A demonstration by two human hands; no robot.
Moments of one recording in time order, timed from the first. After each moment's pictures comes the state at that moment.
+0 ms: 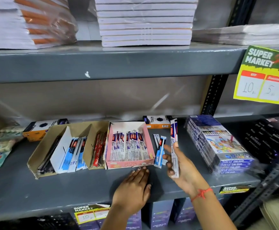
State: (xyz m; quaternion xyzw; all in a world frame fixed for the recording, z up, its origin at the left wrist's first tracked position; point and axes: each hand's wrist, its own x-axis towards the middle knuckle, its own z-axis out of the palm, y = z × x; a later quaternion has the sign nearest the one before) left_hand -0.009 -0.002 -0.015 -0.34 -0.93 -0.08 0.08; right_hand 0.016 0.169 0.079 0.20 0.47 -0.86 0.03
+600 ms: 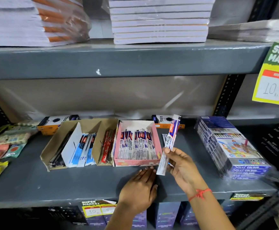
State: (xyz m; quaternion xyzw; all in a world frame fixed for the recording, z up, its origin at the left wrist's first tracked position) left_hand 0.000 0.000 -0.003 -0.37 -0.91 -0.10 0.14; right_hand 0.007 0.150 0.079 0.12 0.52 -0.84 -0.01
